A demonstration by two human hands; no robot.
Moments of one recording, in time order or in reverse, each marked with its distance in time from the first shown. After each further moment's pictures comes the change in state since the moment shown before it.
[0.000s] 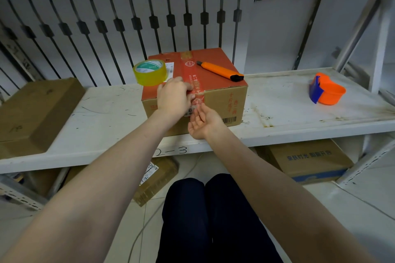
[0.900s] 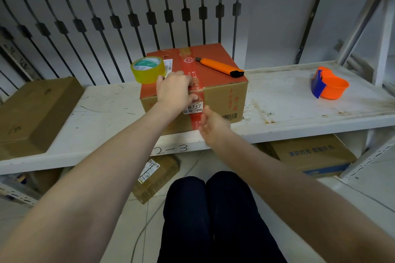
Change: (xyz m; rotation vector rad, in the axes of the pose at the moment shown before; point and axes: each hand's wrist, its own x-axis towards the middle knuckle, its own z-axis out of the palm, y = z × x) left_hand 0.009 0.006 -0.009 0.123 -0.070 0.053; right_hand -0.016 0.005 -0.017 -0.242 0.241 -0.330
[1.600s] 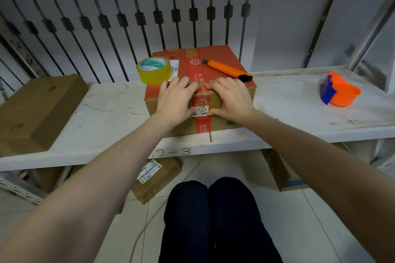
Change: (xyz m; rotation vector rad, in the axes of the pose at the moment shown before) left_hand -0.013 -0.023 0.022 0.092 0.083 0.194; right_hand 0.076 -0.069 -0.018 -1.606 -0.215 -1.688
